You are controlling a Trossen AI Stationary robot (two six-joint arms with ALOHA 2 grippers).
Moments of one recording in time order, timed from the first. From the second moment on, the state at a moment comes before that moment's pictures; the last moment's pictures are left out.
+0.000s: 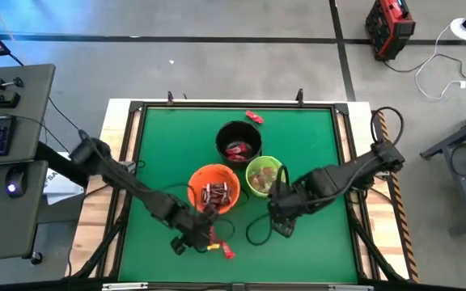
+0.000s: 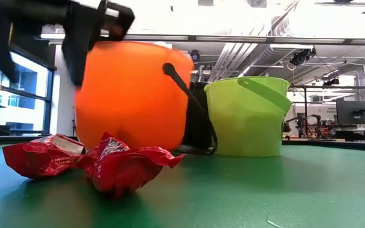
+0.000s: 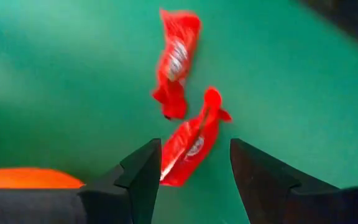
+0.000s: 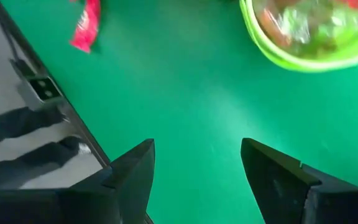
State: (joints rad) left arm -0.55 1.69 1.11 -0.46 -0.03 0.27; right arm 0.46 1.74 1.85 -1.46 0.02 1.01
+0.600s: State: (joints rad) left arm -0.53 1.85 1.11 -0.42 -0.04 0.32; right arm 0.55 1.74 1.85 -1.53 0.06 1.09
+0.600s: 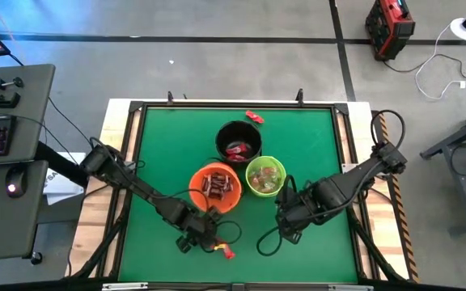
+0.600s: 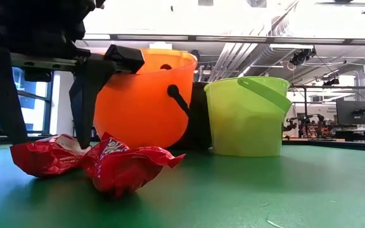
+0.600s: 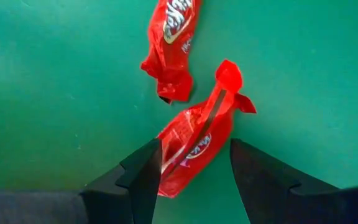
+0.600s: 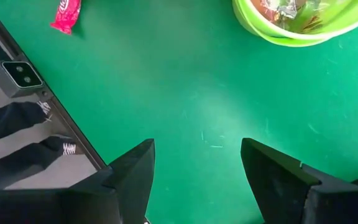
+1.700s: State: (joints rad) left arm -0.61 1.88 1.19 -0.43 -0.14 0.83; right arm 0.54 1.74 1.85 -1.53 0.15 1.07
